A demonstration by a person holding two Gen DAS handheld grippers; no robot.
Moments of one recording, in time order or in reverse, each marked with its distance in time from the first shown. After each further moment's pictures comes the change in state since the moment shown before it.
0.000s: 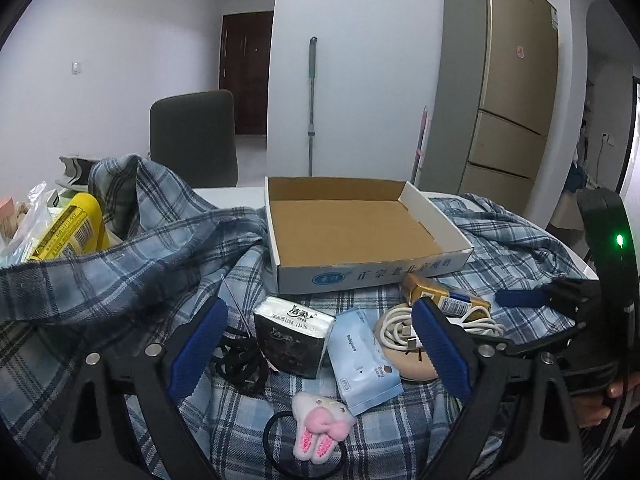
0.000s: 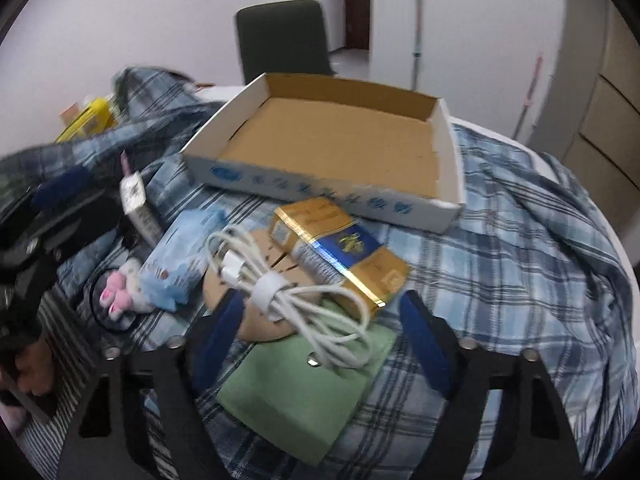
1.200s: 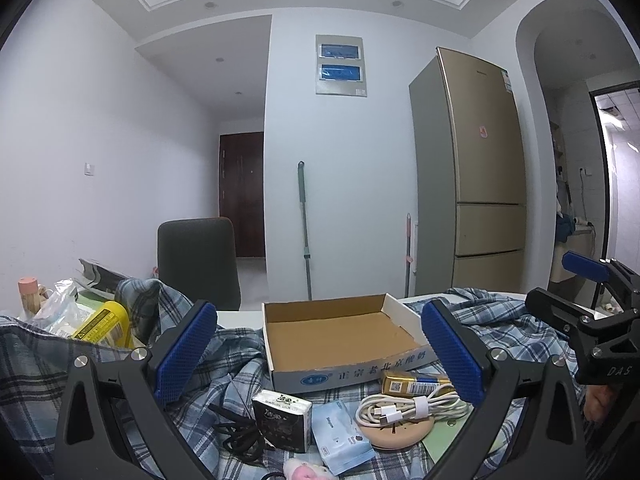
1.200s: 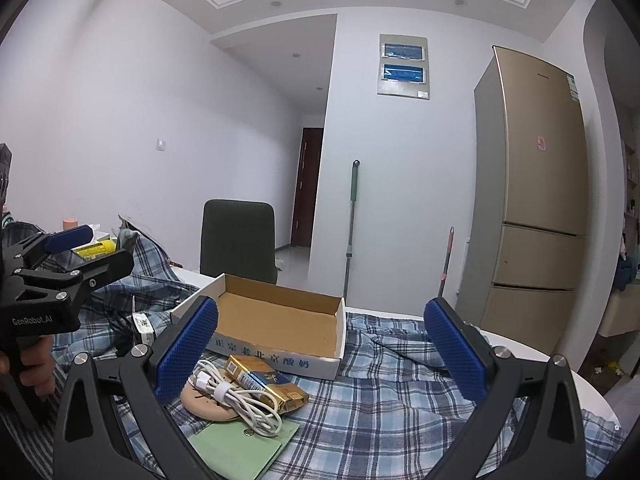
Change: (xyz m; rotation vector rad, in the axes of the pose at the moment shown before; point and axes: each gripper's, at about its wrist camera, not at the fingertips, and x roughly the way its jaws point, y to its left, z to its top) left arm -0.071 -0.024 -0.006 0.090 -0.479 0.008; right arm -0.130 0.001 -0.064 -0.026 -0.801 -0.255
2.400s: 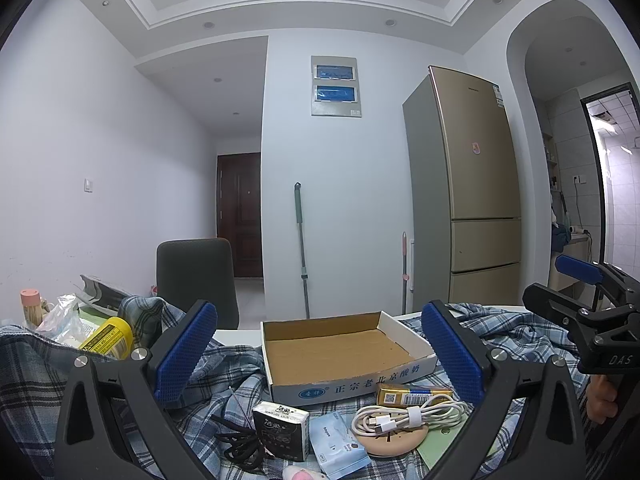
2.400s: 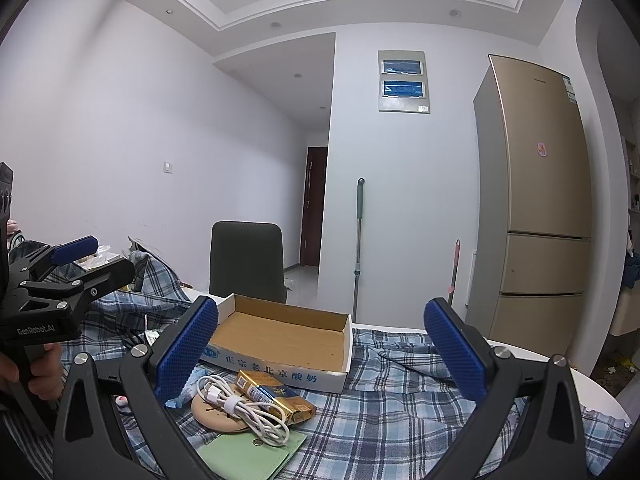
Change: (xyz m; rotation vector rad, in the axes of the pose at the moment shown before) left arm -0.016 -0.002 0.004 0.010 -0.072 -0.012; right arm -0.013 -0.006 0.000 0.035 -0.082 0.036
